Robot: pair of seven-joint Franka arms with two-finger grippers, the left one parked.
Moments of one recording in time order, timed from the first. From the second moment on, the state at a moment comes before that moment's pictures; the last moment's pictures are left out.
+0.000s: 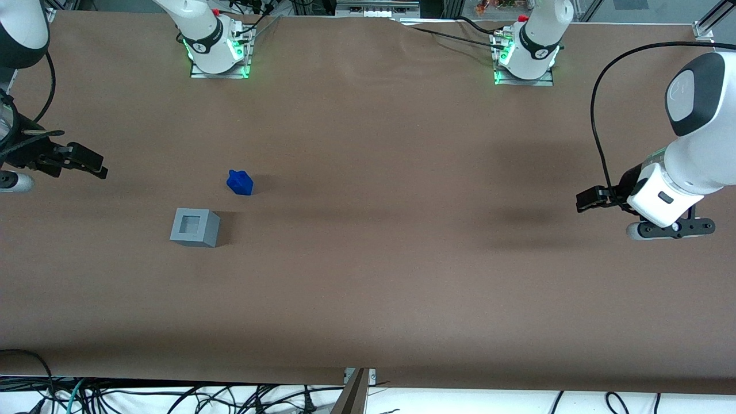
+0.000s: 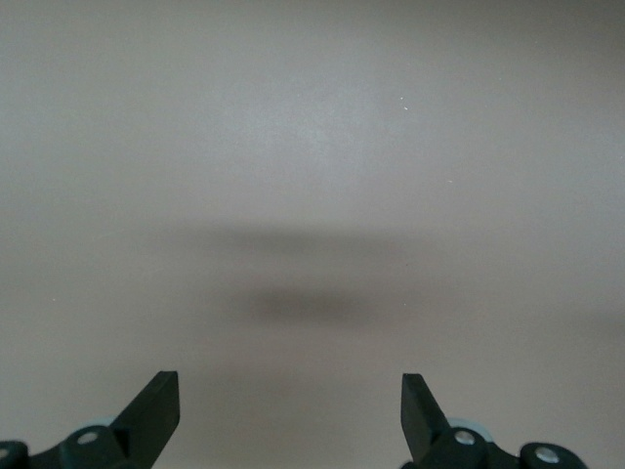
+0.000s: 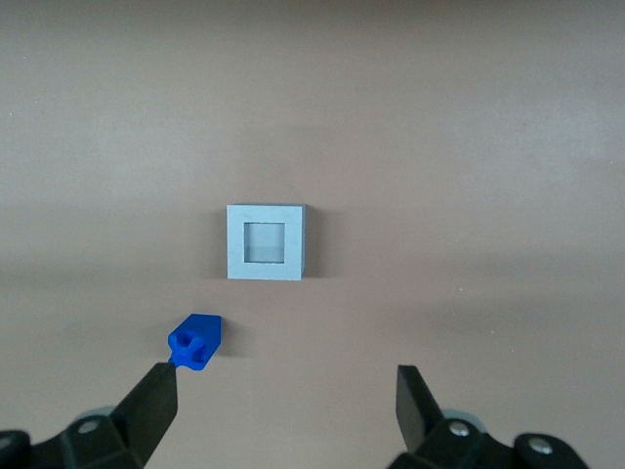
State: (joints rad) arm 0.04 0.10 -0.08 -1.62 0.03 1.74 -0.01
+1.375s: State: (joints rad) arm 0.04 0.10 -0.06 -1.61 0.00 1.61 -0.06
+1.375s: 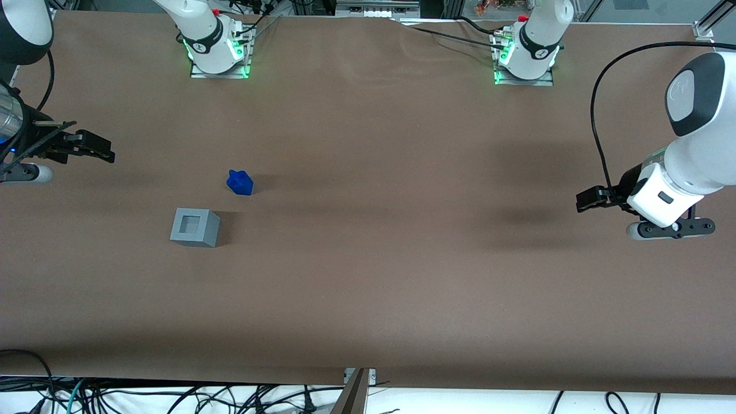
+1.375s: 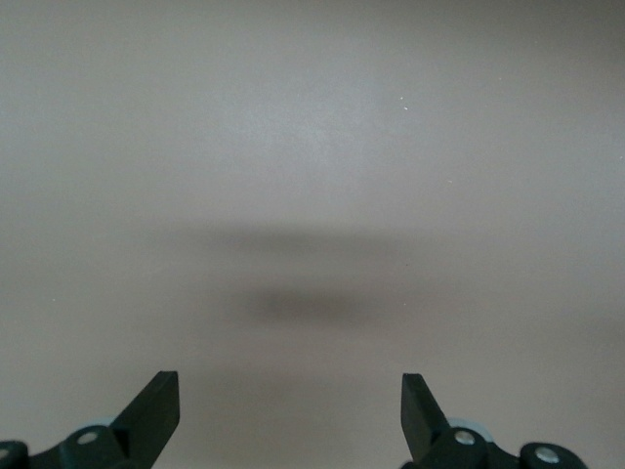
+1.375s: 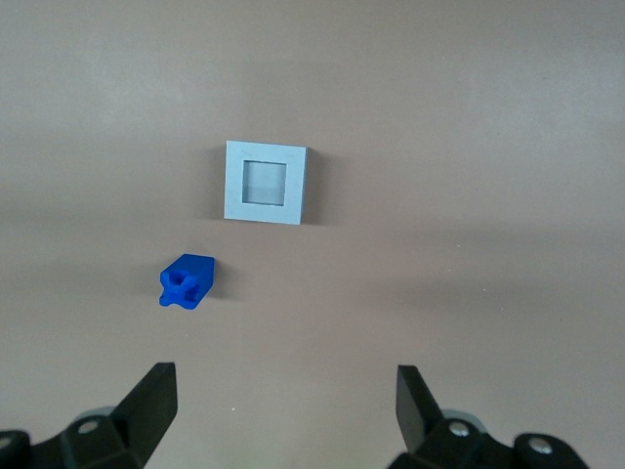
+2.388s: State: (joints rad) arm 0.06 0.12 -0.02 -1.69 0.04 1.68 -0.03
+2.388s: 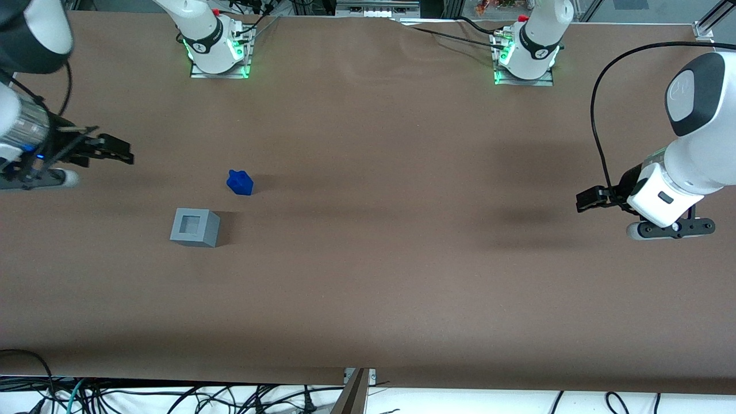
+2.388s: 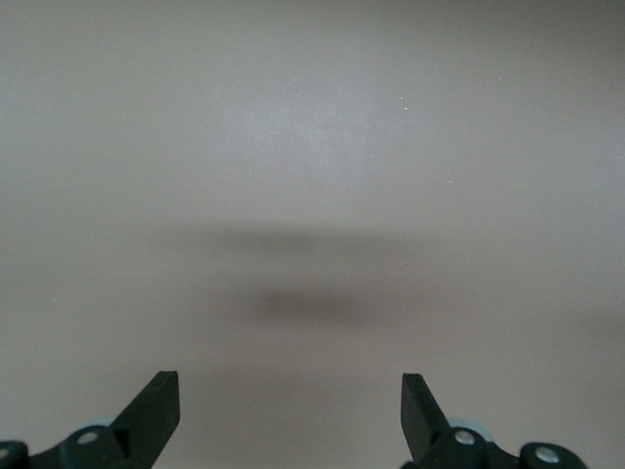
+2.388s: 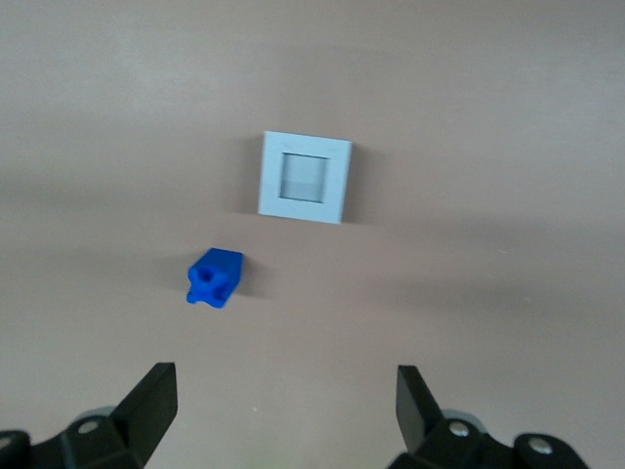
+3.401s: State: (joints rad) arm 0.19 0.21 0.08 -2.25 0.04 2.40 0.33
